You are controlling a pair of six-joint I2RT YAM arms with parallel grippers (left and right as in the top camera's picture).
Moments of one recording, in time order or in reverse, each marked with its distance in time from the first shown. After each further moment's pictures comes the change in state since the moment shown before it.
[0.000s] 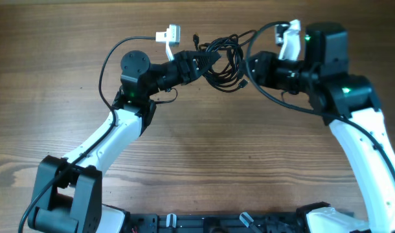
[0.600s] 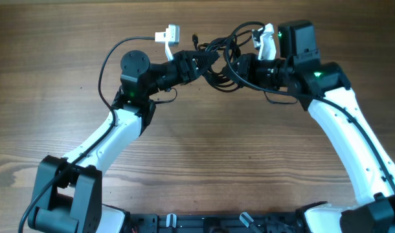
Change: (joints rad) left arm 0.000 0.000 0.000 -0.008 -0.003 -0.003; right arm 0.051 0.142 0.000 0.038 -0.056 0.029
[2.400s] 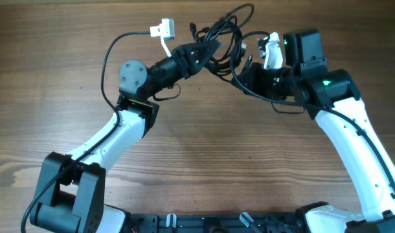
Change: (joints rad) left arm -0.019 0.015 -0.018 0.314 -0.118 -0.106; right arm -0.016 -0.082 -0.028 -0.100 0.049 -0.054
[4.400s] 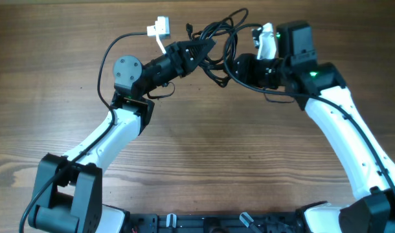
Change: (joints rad) left arm 0.032 -0.004 0.013 -0.076 0.057 -0.076; right arm 0.025 0.095 -0.003 0.157 0.019 0.001
